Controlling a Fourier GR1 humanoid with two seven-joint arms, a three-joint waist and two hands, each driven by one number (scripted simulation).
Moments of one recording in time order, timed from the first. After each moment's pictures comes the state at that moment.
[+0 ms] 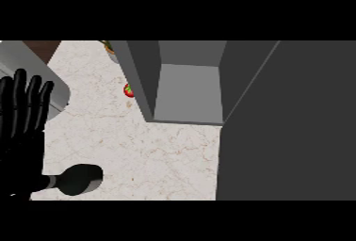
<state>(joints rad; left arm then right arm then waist) -0.03 0.05 0.02 -2.10 0.00 0.00 0.00 0.02 -0.09 0.06 -2.10 0.01 0.00 -0.01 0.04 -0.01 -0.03</state>
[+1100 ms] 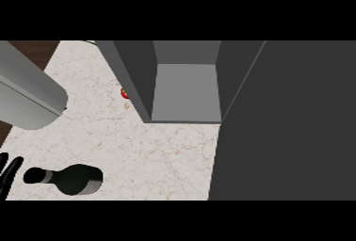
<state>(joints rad) 0.49 0.11 0.09 -2.40 0.31 -0.22 0.10 0.22 -0.06 0.29 -2.48 -0.03 -0.02 0.33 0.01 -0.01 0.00</state>
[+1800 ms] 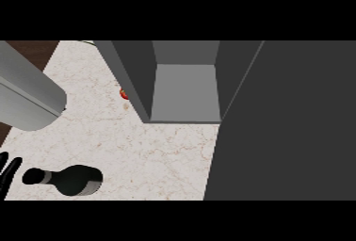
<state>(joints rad) 0.49 0.11 0.10 -2.41 0.31 -0.18 0.17 0.15 -0.06 0.41 -2.49 0.00 -0.12 0.45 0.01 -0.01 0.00</state>
